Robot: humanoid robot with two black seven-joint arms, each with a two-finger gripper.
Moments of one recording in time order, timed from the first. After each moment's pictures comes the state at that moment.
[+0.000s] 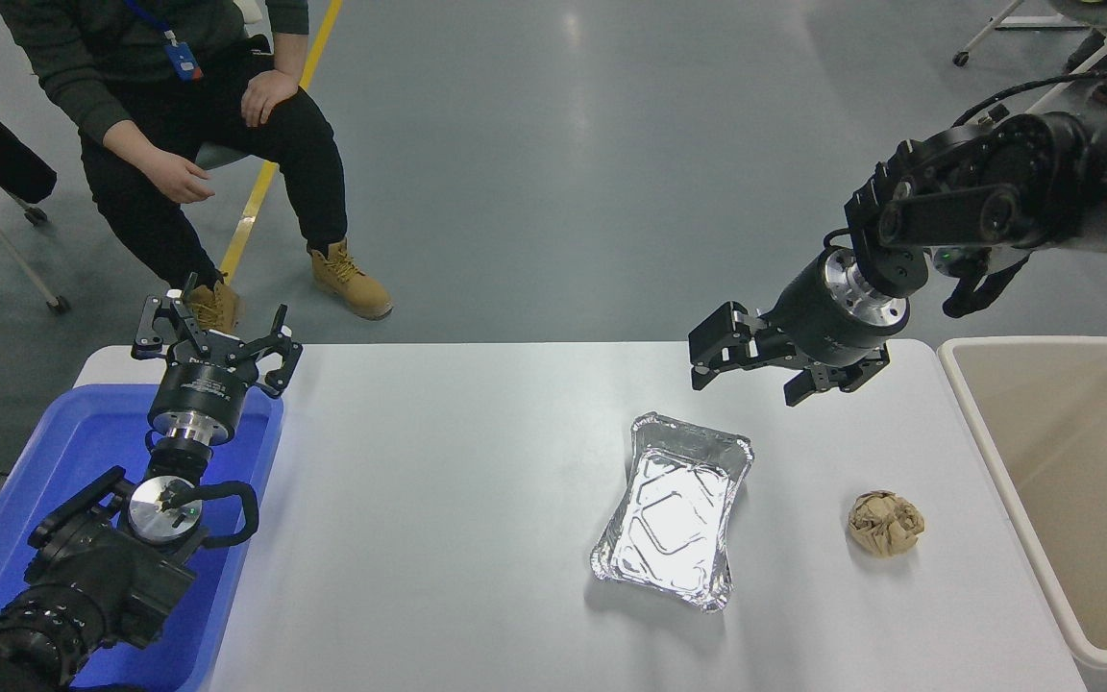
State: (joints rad) left arm -0.65 0.17 -0.94 -0.29 -0.24 -0.69 -0.32; right arm 2.01 -0.12 -1.31 1.23 0.06 0.63 0.18
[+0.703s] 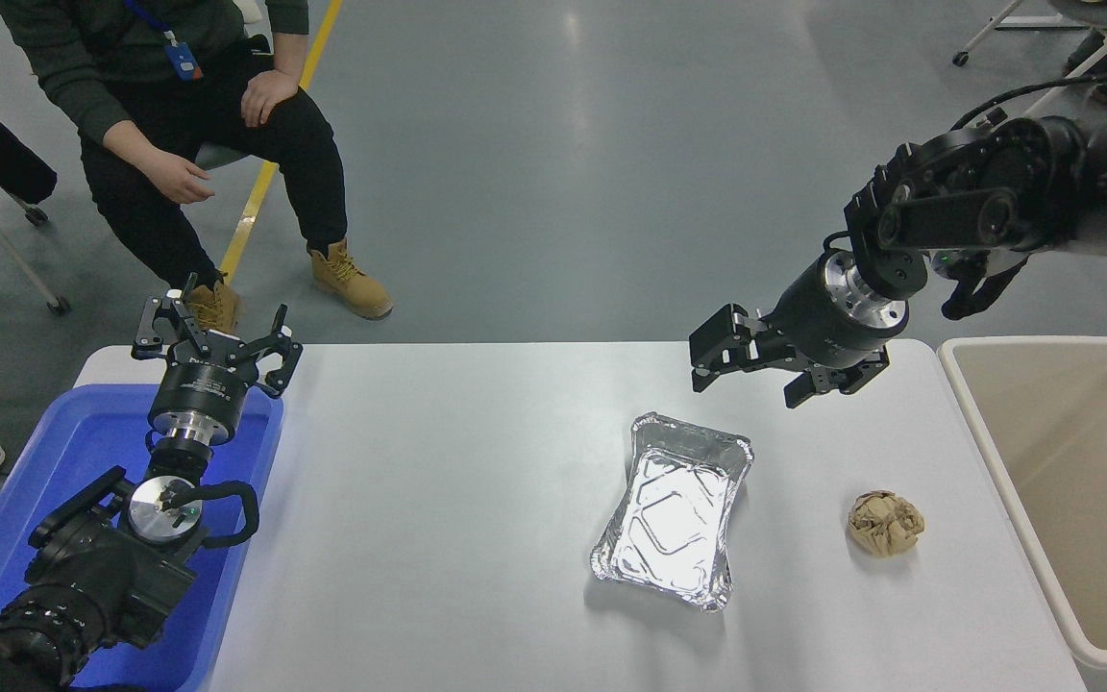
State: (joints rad) left arm -0.66 0.17 -0.94 -0.29 -0.24 -0.69 -0.32; right arm 1.97 -0.12 -1.31 1.18 0.06 0.63 0.18
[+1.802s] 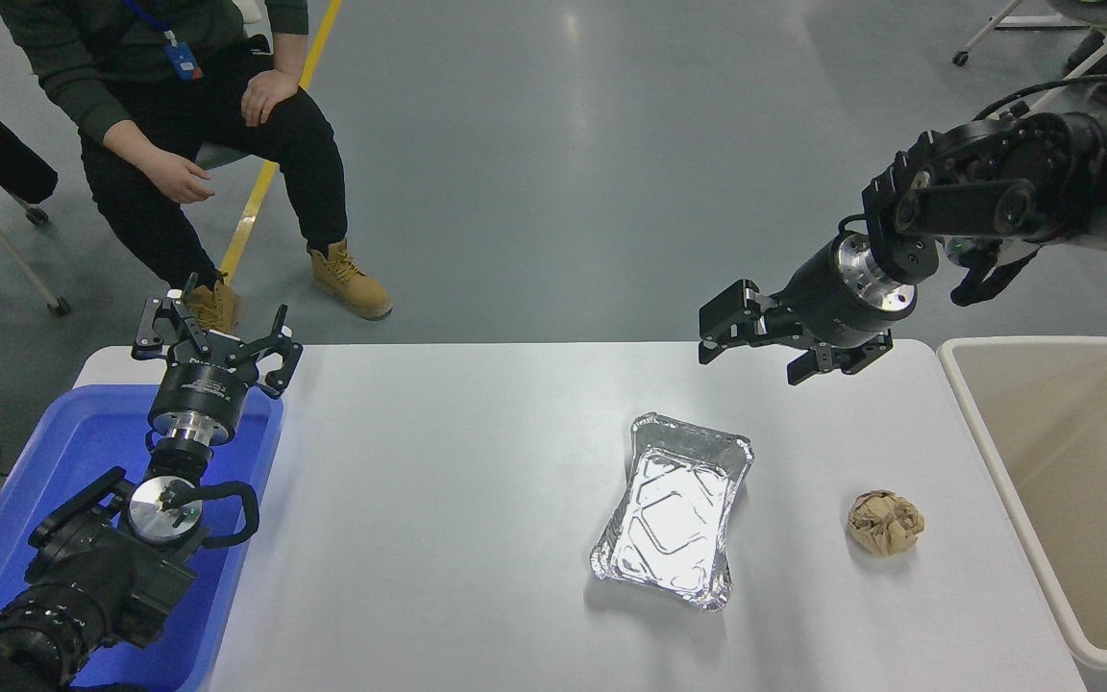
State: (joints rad) left arm -0.66 0.17 -0.94 -0.29 -0.24 -0.69 -0.32; right arm 1.93 -0.21 -1.26 1.13 0.05 0.62 0.18
